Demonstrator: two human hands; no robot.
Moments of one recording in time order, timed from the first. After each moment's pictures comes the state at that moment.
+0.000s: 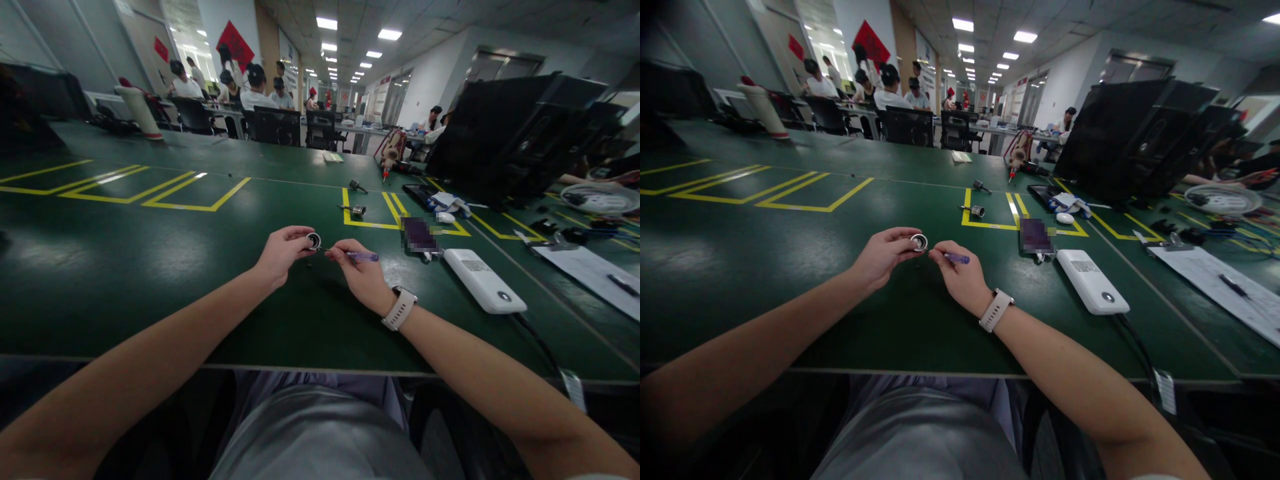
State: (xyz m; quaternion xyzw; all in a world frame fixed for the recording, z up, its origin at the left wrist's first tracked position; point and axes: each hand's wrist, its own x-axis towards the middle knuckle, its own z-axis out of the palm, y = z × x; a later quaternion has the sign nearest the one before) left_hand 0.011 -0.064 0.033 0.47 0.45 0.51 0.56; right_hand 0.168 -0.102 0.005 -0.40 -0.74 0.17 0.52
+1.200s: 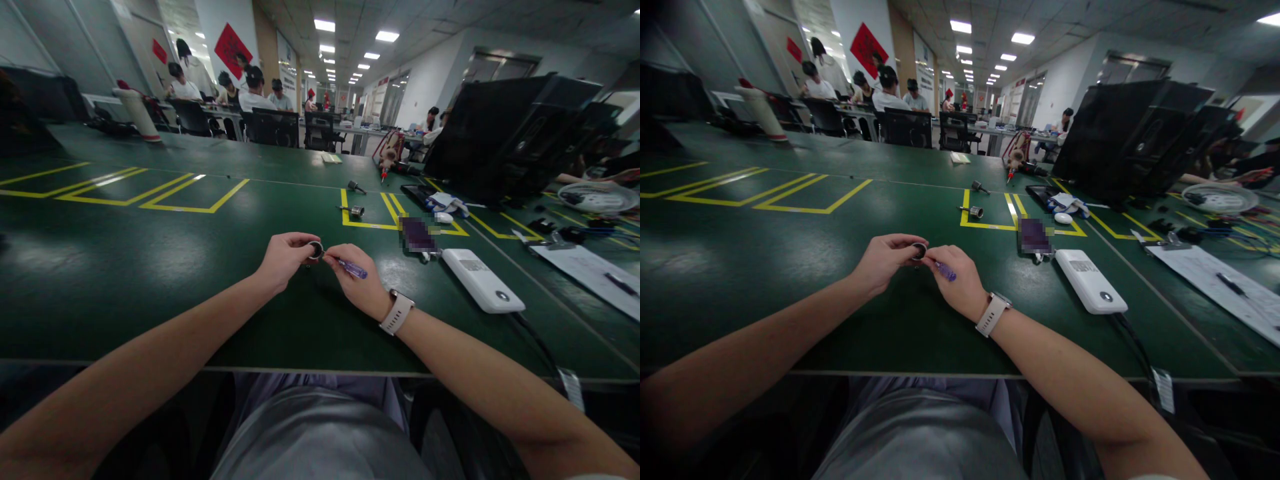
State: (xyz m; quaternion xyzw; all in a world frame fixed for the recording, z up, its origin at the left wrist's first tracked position) left_hand 0.013 -0.071 0.031 0.55 0.44 0.49 0.52; right_hand 0.166 -0.110 0.011 -0.37 -0.79 0.09 0.48
